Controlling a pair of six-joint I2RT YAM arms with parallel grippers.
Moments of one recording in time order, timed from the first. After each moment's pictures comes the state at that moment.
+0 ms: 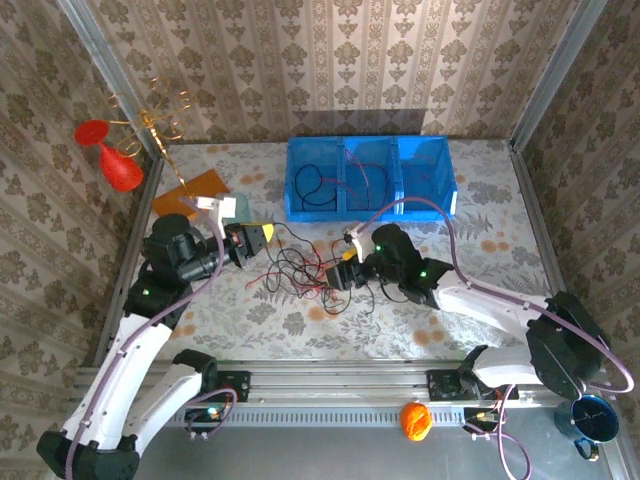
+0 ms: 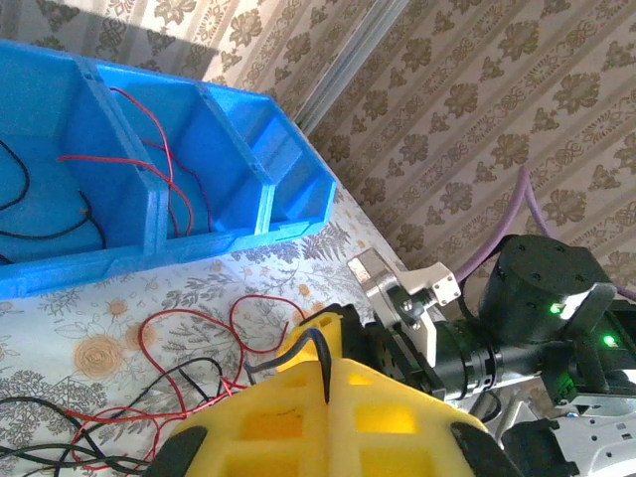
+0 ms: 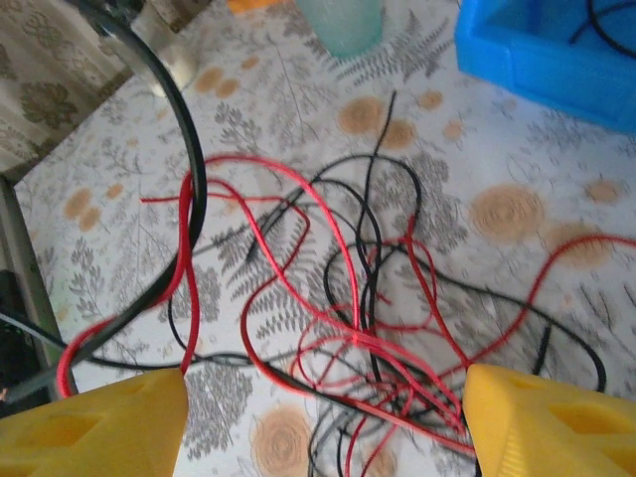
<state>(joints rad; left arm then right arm) -0.37 0.74 0.82 -0.30 0.62 -0.50 0.71 1.32 0.72 0.05 -0.27 0.24</state>
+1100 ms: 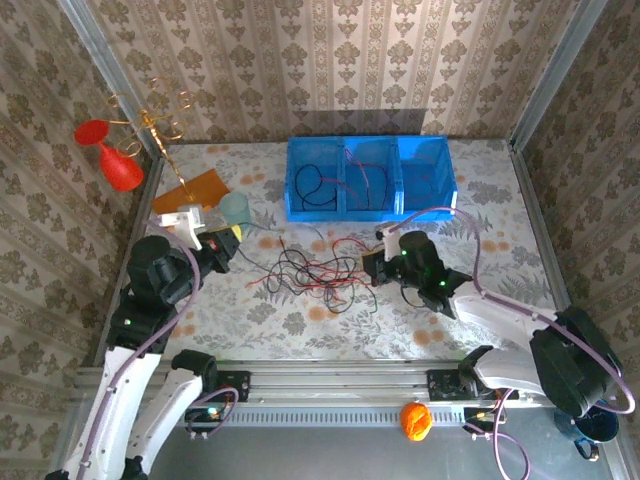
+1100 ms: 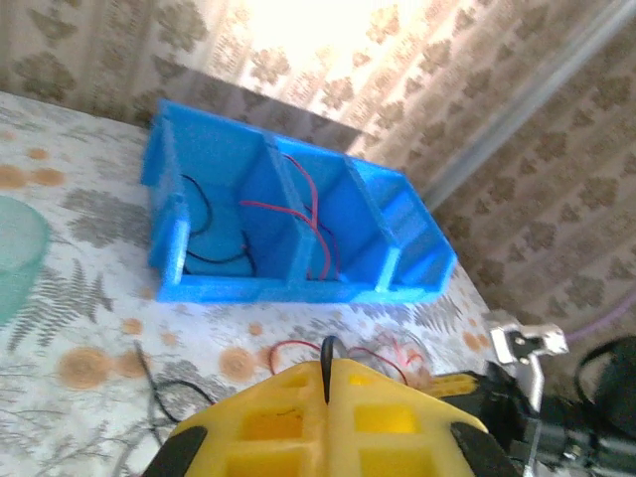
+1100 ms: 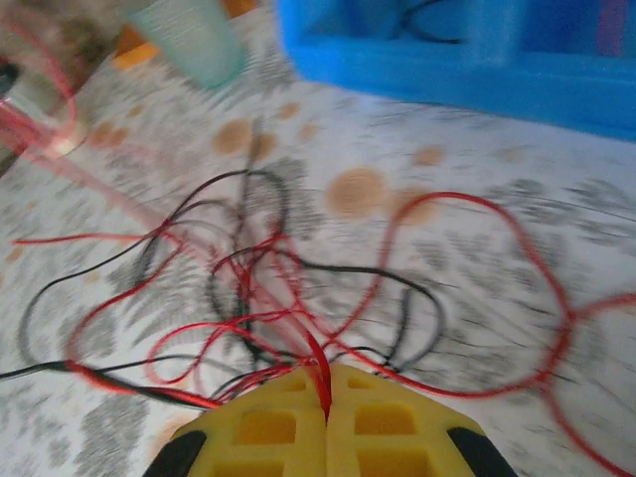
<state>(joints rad) -0.30 0.57 0.81 -0.46 0.31 -0.52 0.55 1.20 0.51 0.15 -0.18 0.34</state>
